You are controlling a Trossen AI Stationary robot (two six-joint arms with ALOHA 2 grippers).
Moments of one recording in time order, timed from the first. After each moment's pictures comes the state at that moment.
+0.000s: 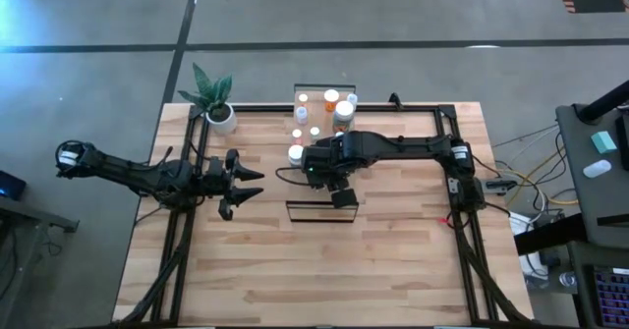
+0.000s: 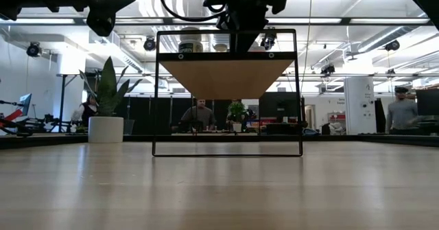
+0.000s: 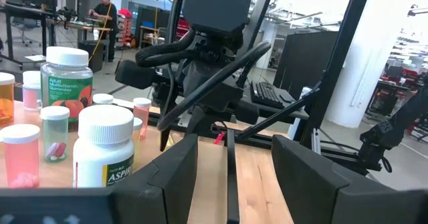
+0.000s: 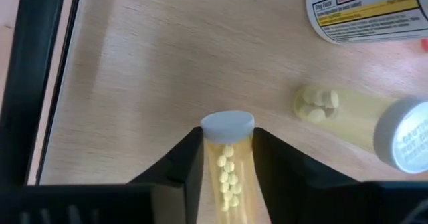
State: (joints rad) left arm -0.20 0.60 0.32 0.40 -0.23 -0.20; right arm -0.02 2.05 2.04 -1.31 0.10 -0.34
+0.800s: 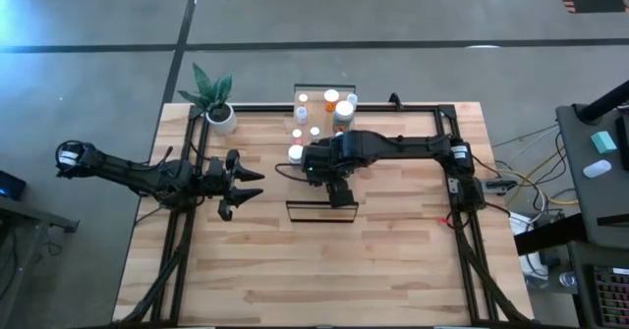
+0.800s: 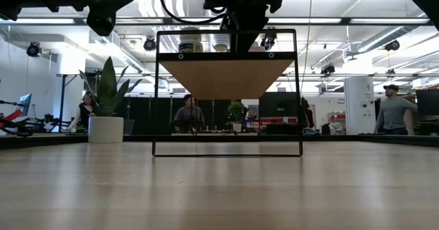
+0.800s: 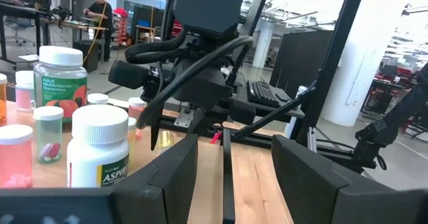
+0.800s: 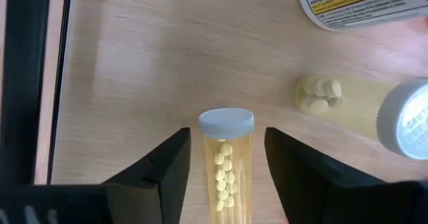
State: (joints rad) left arm -0.20 0.60 0.32 0.40 -0.22 -0.20; right arm -0.02 2.05 2.04 -1.31 0.09 -0.25
